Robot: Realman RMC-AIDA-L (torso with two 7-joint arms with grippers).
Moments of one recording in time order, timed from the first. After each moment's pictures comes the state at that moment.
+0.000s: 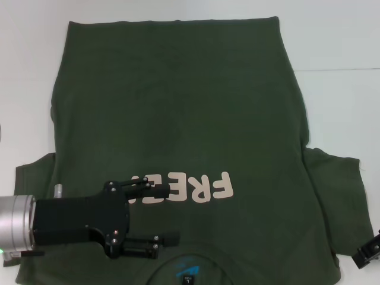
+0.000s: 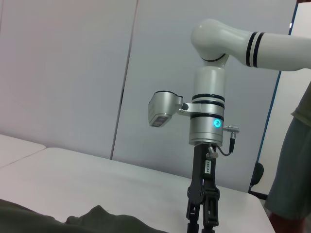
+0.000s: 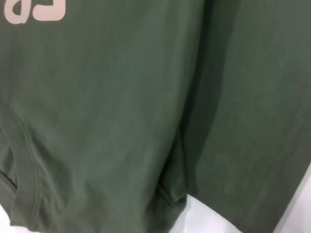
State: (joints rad) left arm -0.51 -2.14 0.58 0.66 2.10 1.85 -1.19; right arm 0.68 2.02 -0.74 -0.93 -2.91 -1.83 2.52
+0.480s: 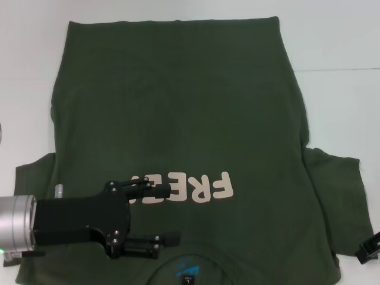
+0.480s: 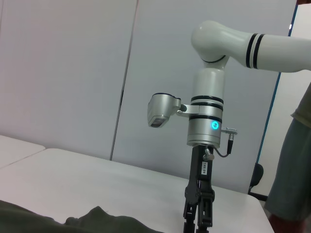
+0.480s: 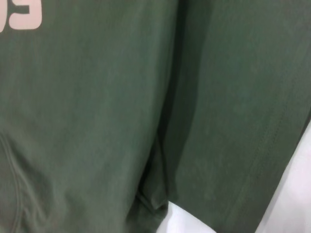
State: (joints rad) left arm -0.51 -2.14 0.58 0.65 2.10 1.85 -1.19; right arm 0.68 2.02 -0.73 -0.94 -2.92 -1.80 2.53
